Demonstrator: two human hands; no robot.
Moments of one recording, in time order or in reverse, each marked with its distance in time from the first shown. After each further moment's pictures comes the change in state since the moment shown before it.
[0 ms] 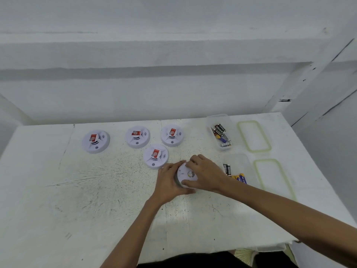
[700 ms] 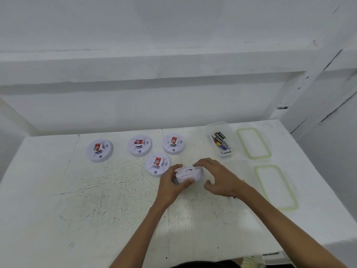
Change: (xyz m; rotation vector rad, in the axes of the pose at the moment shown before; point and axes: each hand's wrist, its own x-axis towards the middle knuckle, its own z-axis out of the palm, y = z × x) left_hand -0.001 0.028 -0.008 -0.356 0.129 -0.191; right_hand -0.031 0.023 -0.024 0.450 -0.004 0.121
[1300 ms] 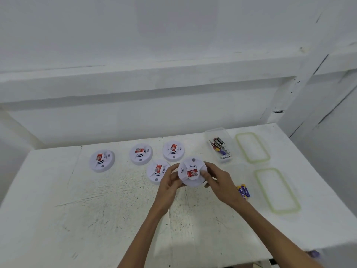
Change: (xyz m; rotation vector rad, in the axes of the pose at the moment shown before) left_hand -0.009 0.036 -0.016 -0.256 -0.084 -0.012; right_hand -0.008 -0.024 0.015 0.442 0.389 0.197
